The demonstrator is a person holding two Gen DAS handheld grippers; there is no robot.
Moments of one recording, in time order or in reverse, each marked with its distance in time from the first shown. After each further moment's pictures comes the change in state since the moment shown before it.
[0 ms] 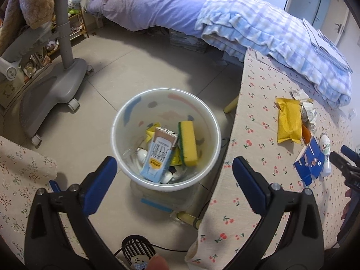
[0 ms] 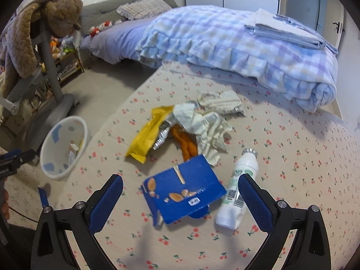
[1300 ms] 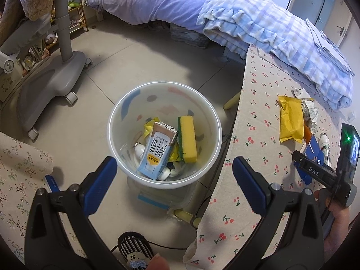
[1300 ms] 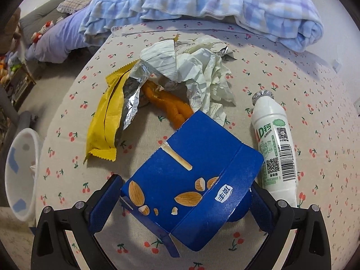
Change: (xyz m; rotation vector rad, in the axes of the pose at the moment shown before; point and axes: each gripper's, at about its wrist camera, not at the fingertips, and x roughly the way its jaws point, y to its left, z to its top) left arm 0.008 0.005 0.000 -0.023 0.030 -0.013; right arm 0.079 0.025 -0.016 0.278 0.151 -0.200
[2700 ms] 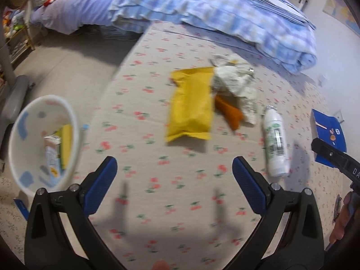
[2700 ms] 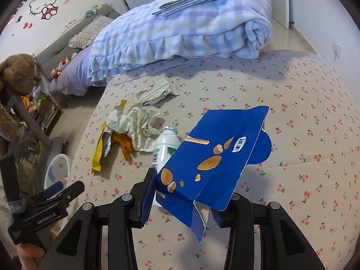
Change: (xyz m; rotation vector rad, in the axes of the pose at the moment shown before) left arm 0.029 -0.185 -0.010 0.209 0.051 -0.202; right arm -0.080 -0.156 0.011 0.106 -0.089 0.239
